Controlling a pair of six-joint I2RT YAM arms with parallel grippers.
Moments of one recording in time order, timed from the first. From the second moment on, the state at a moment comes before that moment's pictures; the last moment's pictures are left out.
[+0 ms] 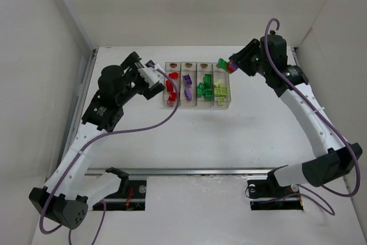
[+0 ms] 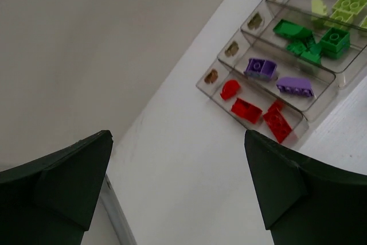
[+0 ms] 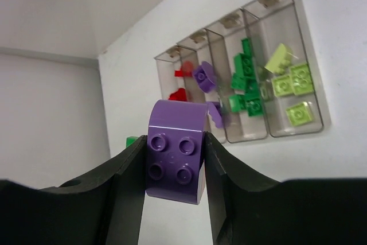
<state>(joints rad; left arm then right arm) -0.36 1.00 1.12 -0.35 0.16 0.62 0.34 1.37 1.49 -0.59 0.07 0.90</state>
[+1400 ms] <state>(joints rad) -0.69 1.52 1.22 0.25 0.10 0.67 0.37 1.55 1.48 -0.27 -0.21 1.41</state>
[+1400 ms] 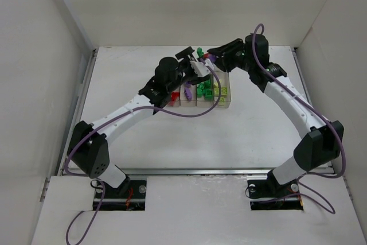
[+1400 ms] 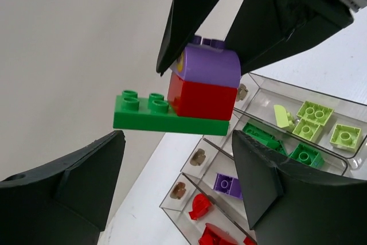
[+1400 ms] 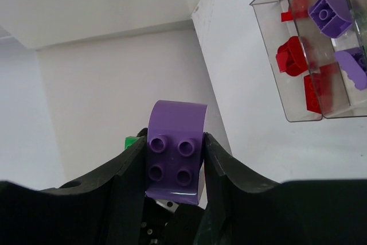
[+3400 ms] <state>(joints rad) -0.38 1.74 1.71 -0.58 0.93 -0.13 0.63 1.46 1.49 -0.22 0.08 0.58</state>
